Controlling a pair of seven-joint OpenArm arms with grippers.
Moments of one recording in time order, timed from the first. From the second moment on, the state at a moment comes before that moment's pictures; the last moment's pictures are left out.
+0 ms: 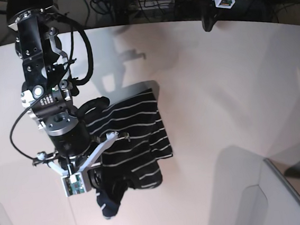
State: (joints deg) left arm 47.3 -10.6 1.2 86.1 -10.3 -1.4 -27.3; right arm -2.2 0.2 -12.1 114.7 -2.8 -0.2 -39.1
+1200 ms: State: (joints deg) left arm 46.2 -11.9 0.2 86.1 -13.2 -1.2 -27.3; right arm 39.4 3.3 -18.3 105.3 -12.2 11.3 -53.6
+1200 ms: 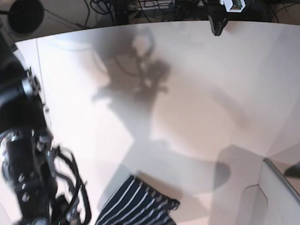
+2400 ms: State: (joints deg) left arm 42.5 -11.5 0.2 81.4 -13.1 -1.3 -27.4; right arm -16.8 -3.1 1.7 97.2 -11.9 8.3 -41.9
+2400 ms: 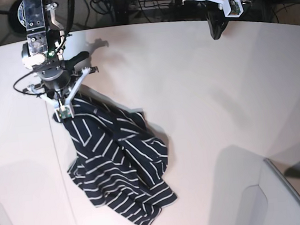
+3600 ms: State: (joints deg) left arm 41.8 -11.6 0.2 74.6 -13.1 -1.4 -27.3; right arm 12.8 3.7 -12.9 67.8 -12.1 15.2 -38.8
